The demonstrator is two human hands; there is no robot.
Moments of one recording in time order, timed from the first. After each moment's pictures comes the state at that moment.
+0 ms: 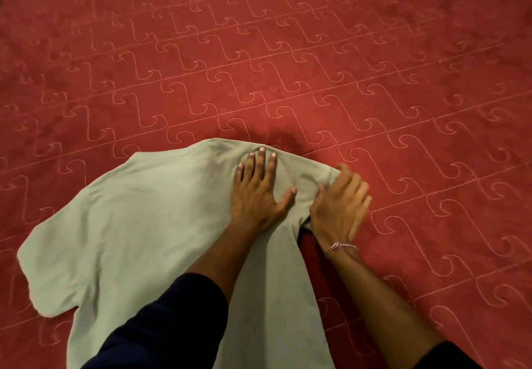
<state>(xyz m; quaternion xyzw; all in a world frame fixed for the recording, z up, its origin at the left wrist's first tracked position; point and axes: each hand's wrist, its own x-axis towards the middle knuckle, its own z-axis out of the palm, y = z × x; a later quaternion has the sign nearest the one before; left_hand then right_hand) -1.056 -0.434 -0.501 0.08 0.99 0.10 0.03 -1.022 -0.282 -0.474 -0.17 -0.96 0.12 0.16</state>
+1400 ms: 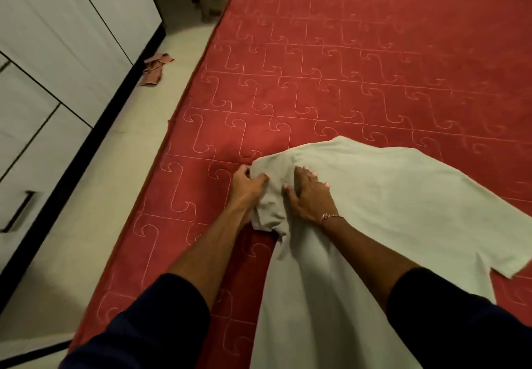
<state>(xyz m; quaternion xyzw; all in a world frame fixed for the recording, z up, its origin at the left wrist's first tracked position) -0.934 -0.800 -0.441 -0.42 0.66 0.62 -0.04 -0.991 -0.652 -0.475 0.22 -0.93 0.21 -0.20</state>
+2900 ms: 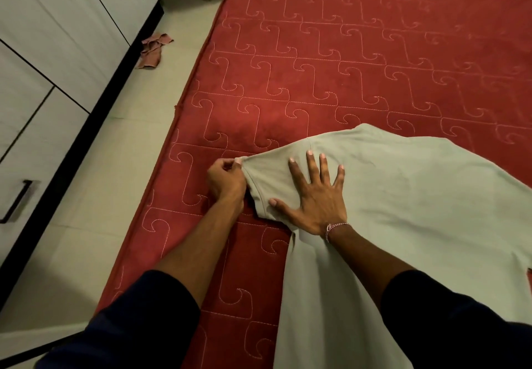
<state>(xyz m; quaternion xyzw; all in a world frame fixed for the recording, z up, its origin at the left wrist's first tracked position) -0.923 -0.859 -0.473 -0.55 0.63 0.52 -0.17 -0.962 -0.674 -0.496 0.29 -0.95 0.04 -0.07</state>
